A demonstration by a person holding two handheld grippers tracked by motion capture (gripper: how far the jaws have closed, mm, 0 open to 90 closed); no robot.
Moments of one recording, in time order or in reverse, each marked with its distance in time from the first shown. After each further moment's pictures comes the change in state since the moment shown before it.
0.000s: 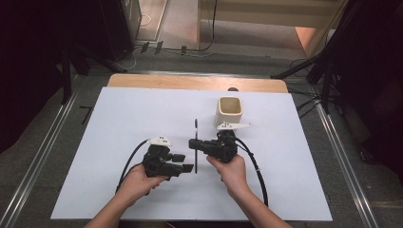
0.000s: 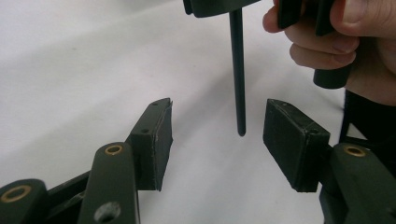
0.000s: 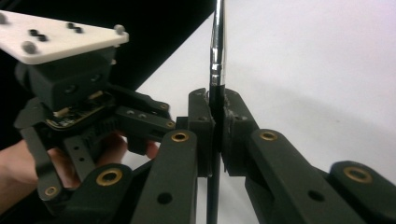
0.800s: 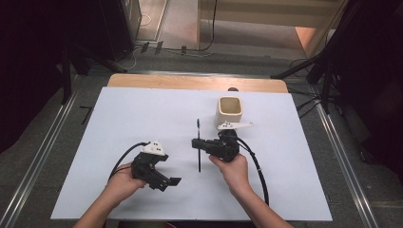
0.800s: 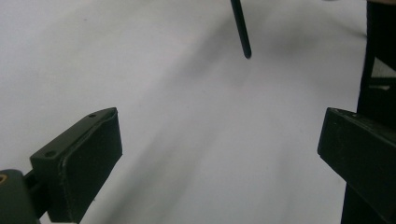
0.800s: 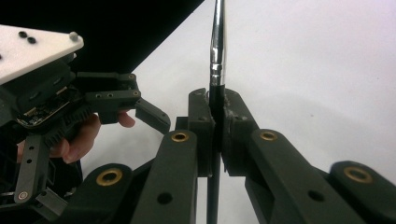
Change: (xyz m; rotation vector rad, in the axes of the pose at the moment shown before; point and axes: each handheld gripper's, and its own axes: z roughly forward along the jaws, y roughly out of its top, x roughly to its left) left arm 0.007 -0.017 -0.021 0.129 0.014 0.217; right arm -0.004 0.001 -0.003 0.021 -0.056 -0.025
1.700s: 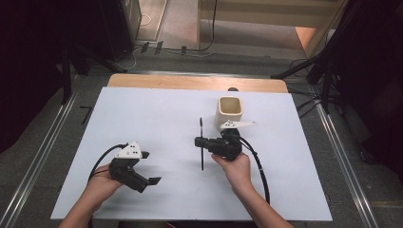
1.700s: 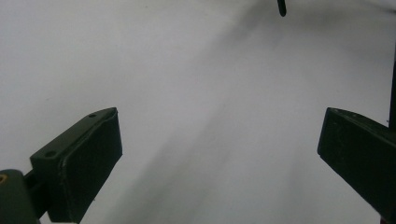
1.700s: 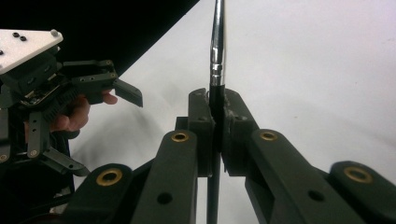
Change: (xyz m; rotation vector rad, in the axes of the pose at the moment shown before) left arm 0.022 -0.037 -0.037 -0.063 0.098 0.031; right arm -0.003 0.002 -0.006 -0.005 -0.031 -0.020
